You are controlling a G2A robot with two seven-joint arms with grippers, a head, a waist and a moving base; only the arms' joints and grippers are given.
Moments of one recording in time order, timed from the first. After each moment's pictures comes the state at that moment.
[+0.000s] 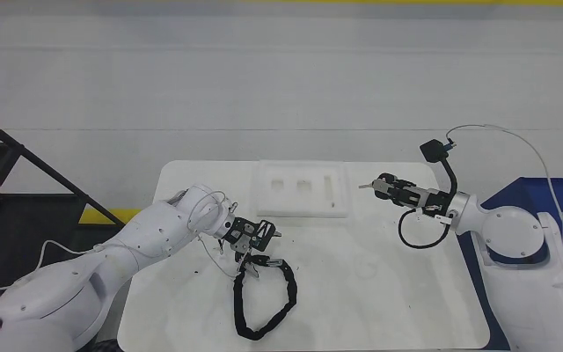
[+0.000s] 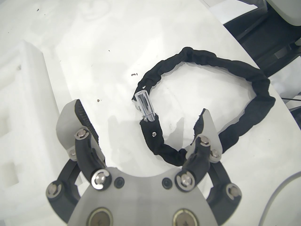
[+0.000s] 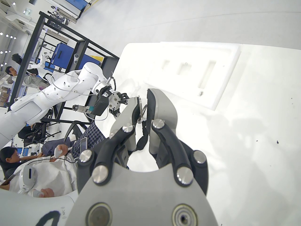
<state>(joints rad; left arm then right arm) 0.53 -0.97 -0.17 -1.03 1.86 -1.01 0.81 -1.25 -1.11 1.53 -1.80 -0.22 -0.11 1.05</state>
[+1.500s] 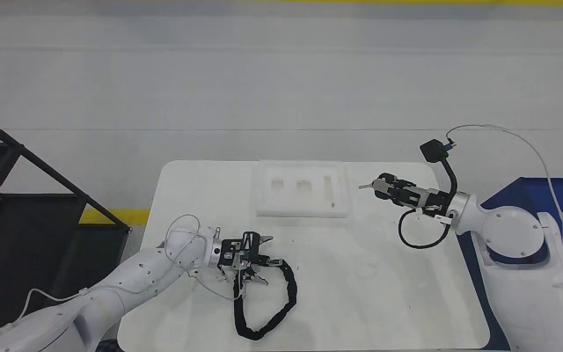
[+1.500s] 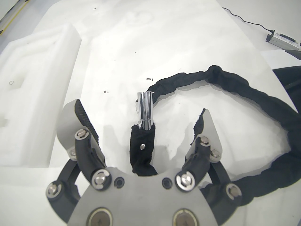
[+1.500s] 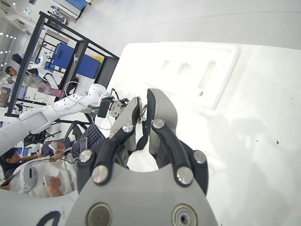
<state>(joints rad) 0.85 -0.87 -0.36 -1.10 1.57 -0.70 0.67 -1.25 -1.11 1.53 -1.80 -0.22 -0.11 1.05</state>
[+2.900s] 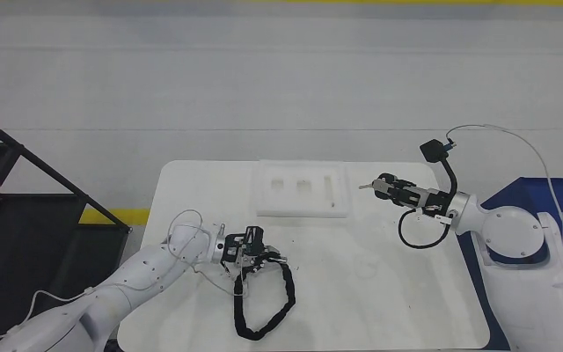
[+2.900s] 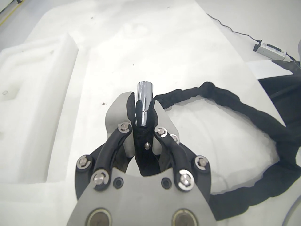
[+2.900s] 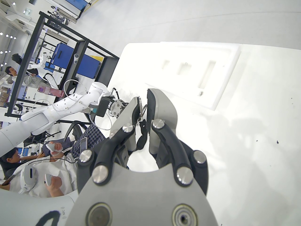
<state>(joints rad) 0.87 -0.91 -0.45 -1.10 1.62 -0.83 0.74 -1.25 -1.11 1.53 -1.80 -0.22 -0.11 1.05</state>
